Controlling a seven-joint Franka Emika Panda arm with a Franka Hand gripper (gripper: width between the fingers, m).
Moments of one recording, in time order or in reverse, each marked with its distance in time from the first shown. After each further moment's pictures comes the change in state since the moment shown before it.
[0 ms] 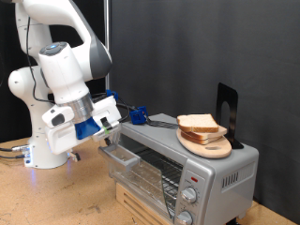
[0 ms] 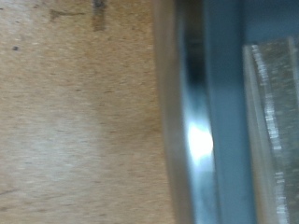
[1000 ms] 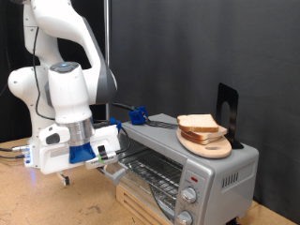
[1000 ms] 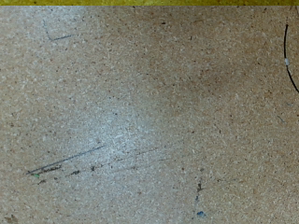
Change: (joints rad) arm -0.024 0.221 0.016 0.081 -0.049 0.161 0.121
